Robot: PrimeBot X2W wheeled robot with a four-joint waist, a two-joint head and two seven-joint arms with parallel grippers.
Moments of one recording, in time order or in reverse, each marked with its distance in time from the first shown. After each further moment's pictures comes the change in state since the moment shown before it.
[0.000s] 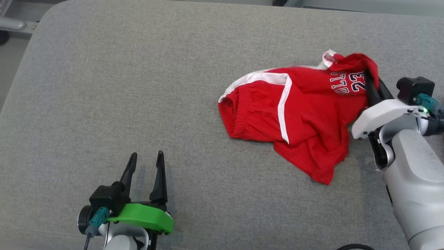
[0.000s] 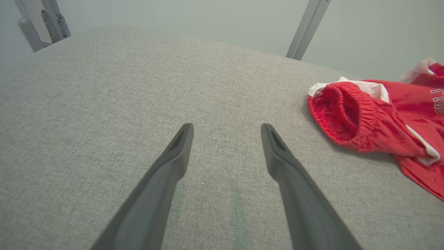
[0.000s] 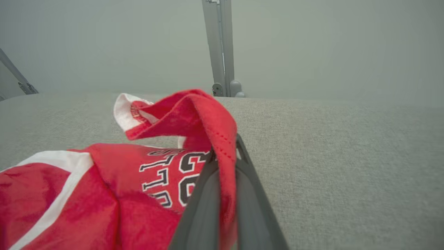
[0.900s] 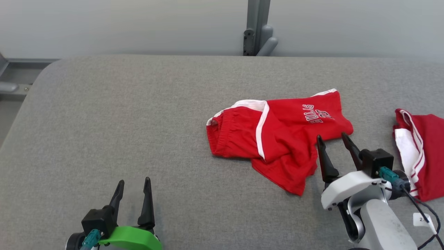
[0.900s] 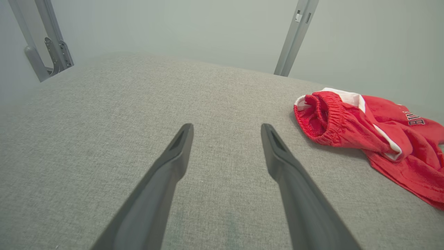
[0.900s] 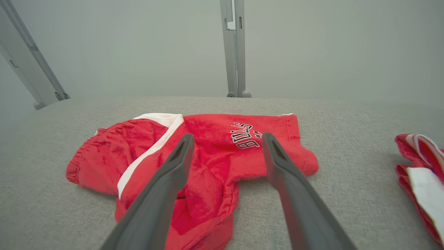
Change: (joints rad) left arm 0.093 0.000 0.083 0.044 0.059 -0.030 0.000; right arm 0.380 0.131 0.006 -0.281 -0.070 0.000 0.000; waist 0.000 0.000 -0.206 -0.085
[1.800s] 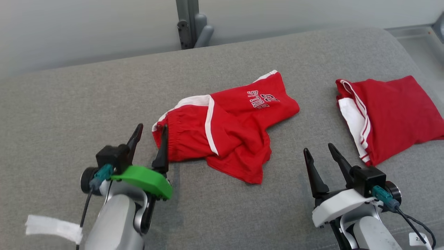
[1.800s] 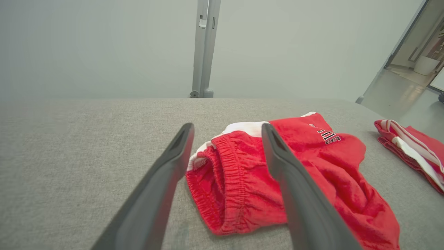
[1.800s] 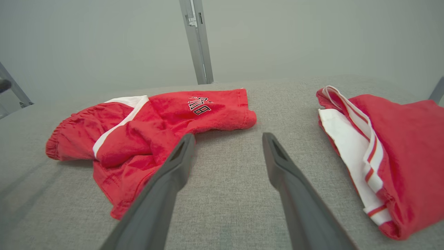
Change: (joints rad) left arm -0.316 -0.001 -0.077 0.205 -0.038 -0.084 0.000; right arm 0.161 0.013 0.084 -0.193 0.010 0.000 0.000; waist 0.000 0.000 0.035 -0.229
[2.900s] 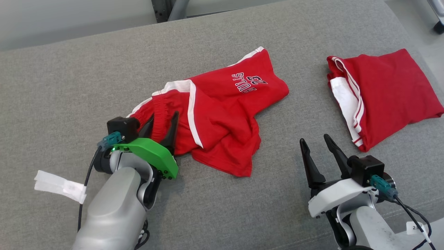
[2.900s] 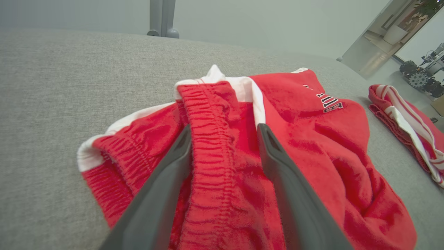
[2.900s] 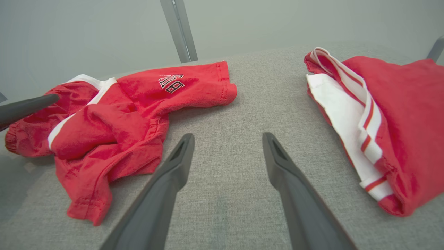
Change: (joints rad) left arm -0.315 0.035 -0.293 0.378 -0.327 -0.026 0.002; right arm -0.069 0.000 0.022 0.038 0.054 0.000 0.000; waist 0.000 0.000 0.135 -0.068
